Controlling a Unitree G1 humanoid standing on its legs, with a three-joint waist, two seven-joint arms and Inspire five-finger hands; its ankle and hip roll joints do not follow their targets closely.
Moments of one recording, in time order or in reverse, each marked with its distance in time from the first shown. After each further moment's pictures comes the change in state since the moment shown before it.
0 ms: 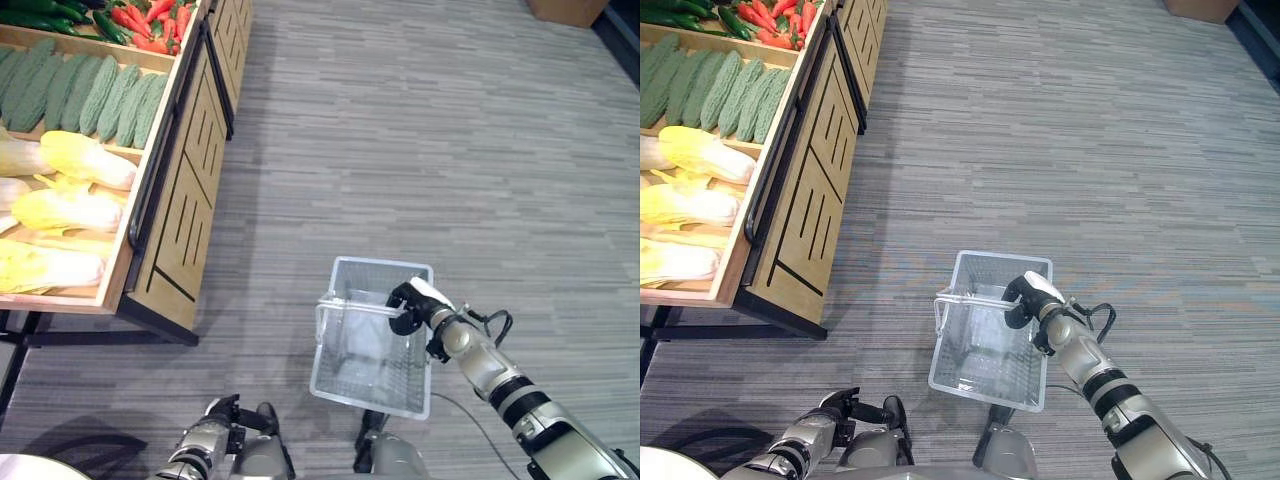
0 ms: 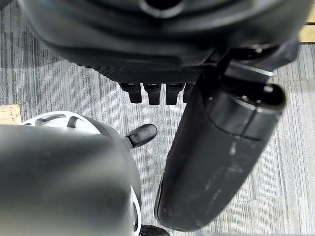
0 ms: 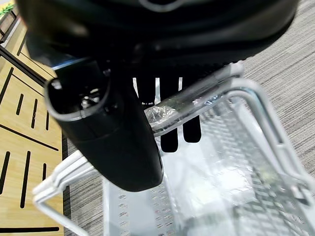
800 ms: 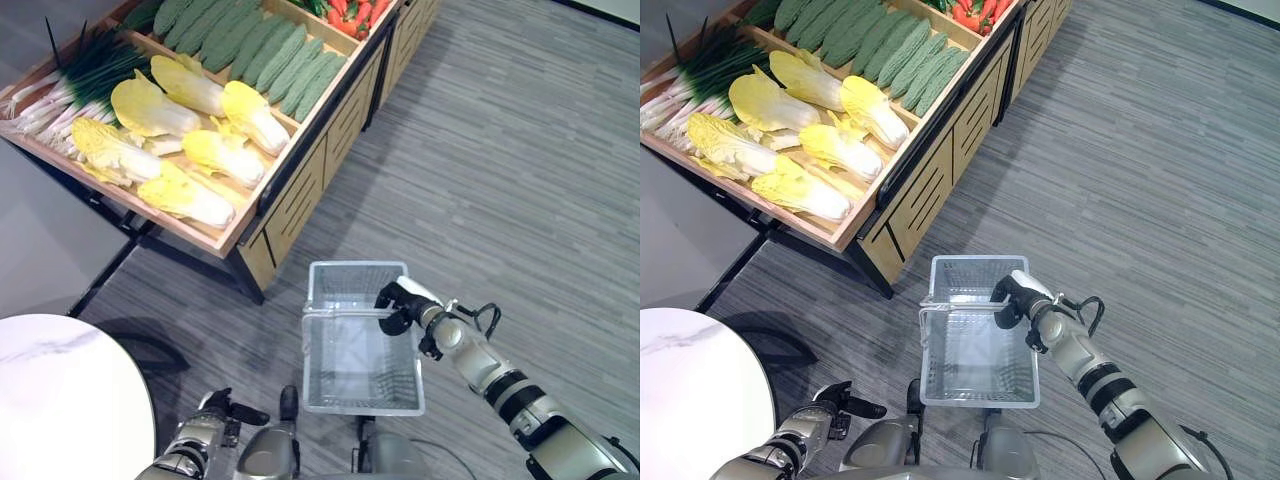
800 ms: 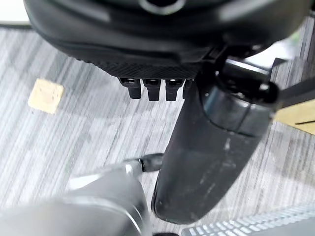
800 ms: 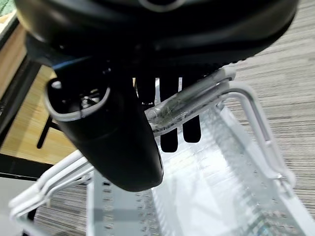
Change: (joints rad) left arm -0.031 0.035 -0.064 0.023 -0.018 -0.016 0.010; right arm -0.063 0.003 0.076 -0.030 0.028 -0.011 0.036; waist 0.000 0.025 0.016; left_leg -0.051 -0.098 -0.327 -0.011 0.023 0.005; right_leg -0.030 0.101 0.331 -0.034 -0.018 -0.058
